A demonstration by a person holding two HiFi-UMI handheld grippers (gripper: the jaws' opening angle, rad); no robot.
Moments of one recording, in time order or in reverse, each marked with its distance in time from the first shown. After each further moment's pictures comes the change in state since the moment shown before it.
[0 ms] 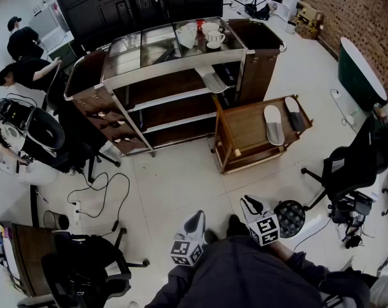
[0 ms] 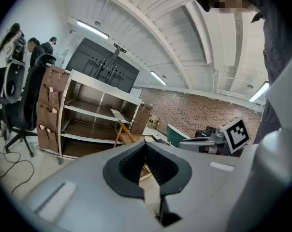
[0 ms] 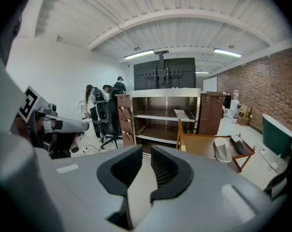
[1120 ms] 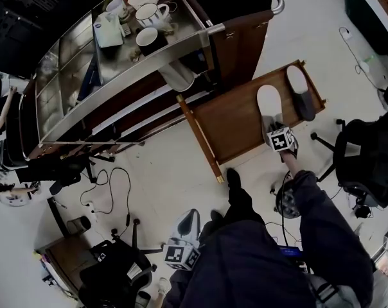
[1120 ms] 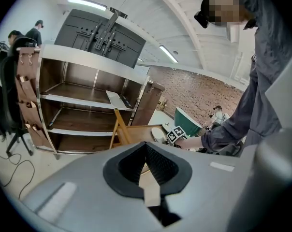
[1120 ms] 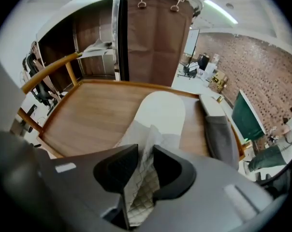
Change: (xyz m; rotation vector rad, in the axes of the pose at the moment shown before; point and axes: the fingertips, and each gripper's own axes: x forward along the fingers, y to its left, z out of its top) left arm 0.255 0.028 0.059 -0.043 0.247 0.109; right arm 0.298 -0.513 -0.131 0.090 0.614 -0.329
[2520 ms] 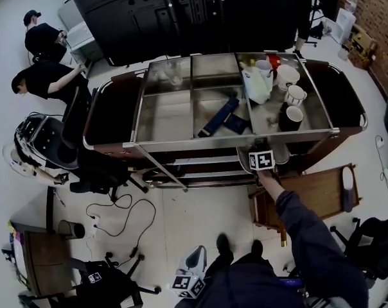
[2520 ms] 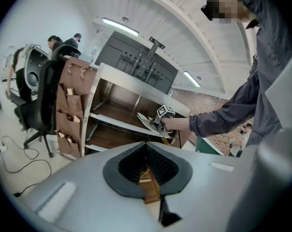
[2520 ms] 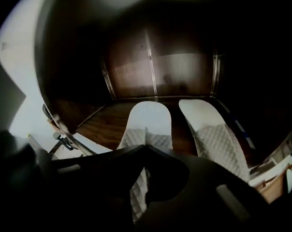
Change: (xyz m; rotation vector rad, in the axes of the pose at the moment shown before) left arm -0.118 0.241 0.070 -0.188 -0.253 0.205; right arm -0.029 0.405 0.427 -0.004 -0.274 0.343
